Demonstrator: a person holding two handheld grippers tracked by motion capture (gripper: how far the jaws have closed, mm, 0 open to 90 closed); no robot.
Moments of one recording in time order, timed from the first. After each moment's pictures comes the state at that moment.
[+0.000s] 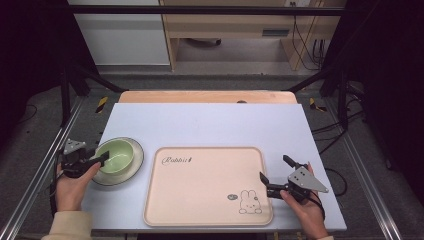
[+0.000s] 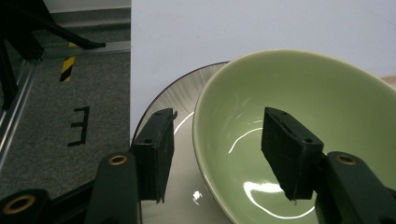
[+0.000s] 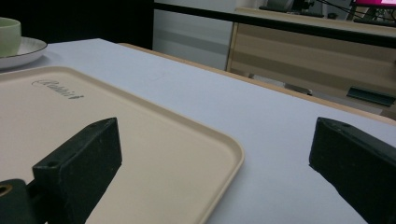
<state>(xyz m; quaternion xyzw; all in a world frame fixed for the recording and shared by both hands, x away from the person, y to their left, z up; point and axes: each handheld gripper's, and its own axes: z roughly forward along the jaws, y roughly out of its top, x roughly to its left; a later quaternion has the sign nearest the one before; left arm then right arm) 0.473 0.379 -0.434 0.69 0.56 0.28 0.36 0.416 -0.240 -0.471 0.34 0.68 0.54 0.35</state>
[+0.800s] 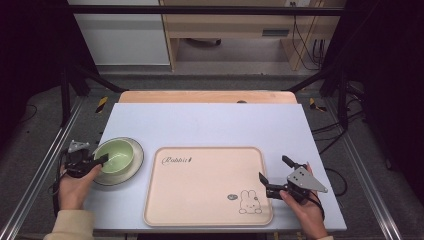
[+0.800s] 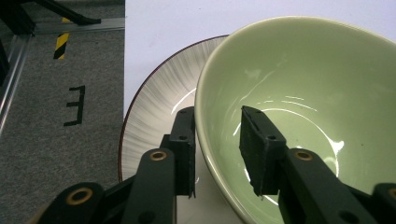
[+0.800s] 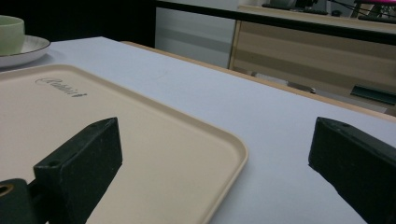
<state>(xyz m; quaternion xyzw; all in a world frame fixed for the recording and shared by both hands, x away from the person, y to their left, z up) 0.480 0.380 -0.444 0.70 0.58 0.25 0.33 0.416 -0.238 -0.472 0.34 0.69 0.54 0.35</state>
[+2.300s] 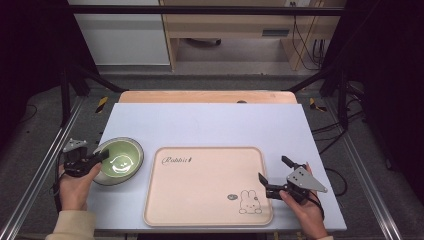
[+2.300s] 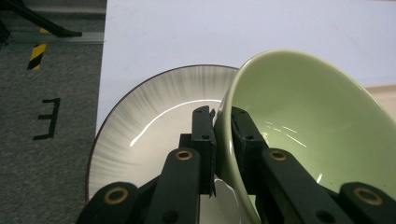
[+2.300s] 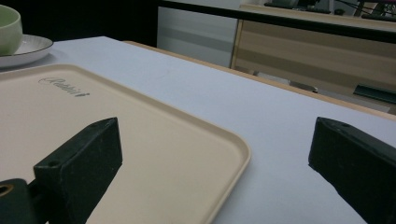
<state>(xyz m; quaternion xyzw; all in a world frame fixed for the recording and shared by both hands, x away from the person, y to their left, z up) 0.472 0.371 -0.428 0.68 0.57 0.23 0.39 0.416 -0.237 -0.471 0.34 0.69 0.54 0.34</state>
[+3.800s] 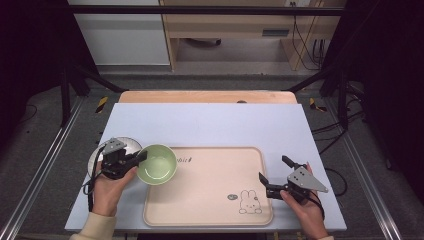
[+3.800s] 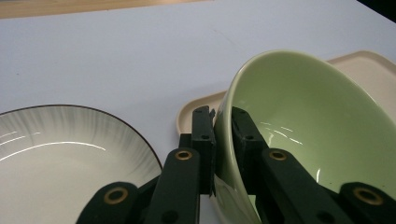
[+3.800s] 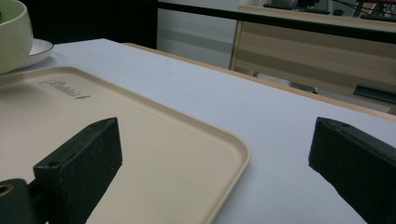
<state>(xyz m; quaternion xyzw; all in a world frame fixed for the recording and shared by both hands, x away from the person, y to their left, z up) 0.462 0.266 -0.412 0.74 0.47 0.19 0.43 0.416 -0.238 -0.471 0.35 0.69 0.54 0.34</state>
